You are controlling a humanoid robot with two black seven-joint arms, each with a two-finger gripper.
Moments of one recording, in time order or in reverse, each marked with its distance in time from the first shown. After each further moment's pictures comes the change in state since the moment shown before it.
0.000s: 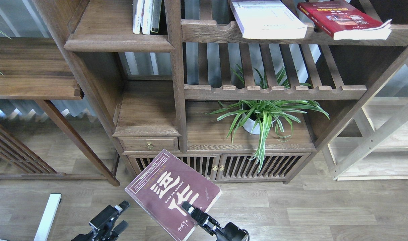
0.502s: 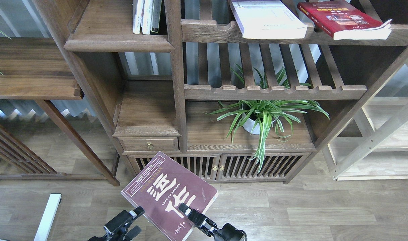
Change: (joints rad) left arm -0.093 -0.053 0.118 0.039 -0.021 0.000 -0.001; right arm 0.016 0.000 -0.039 -0.010 0.035 0.000 0.003
